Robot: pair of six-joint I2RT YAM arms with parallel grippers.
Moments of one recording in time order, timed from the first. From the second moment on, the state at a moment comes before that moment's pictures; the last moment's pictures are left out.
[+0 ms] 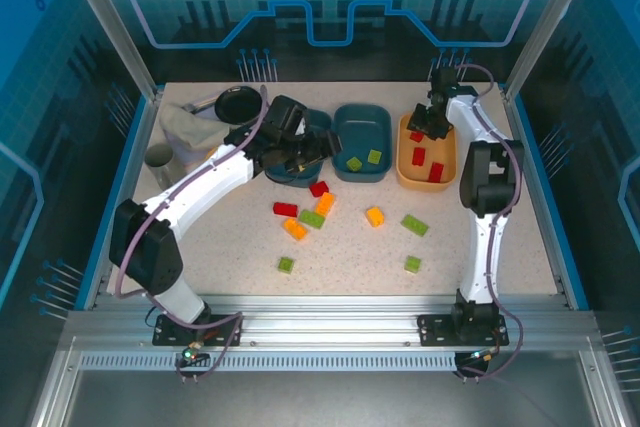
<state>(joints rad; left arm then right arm) -0.53 1.65 1.45 -0.61 0.22 -0.86 0.02 2.30 1.99 -0.88 -0.14 0.44</state>
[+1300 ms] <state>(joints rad) -0.62 2.07 1.57 -0.87 0.08 -0.55 0.28 1.08 0.80 -0.48 -0.40 0.50</state>
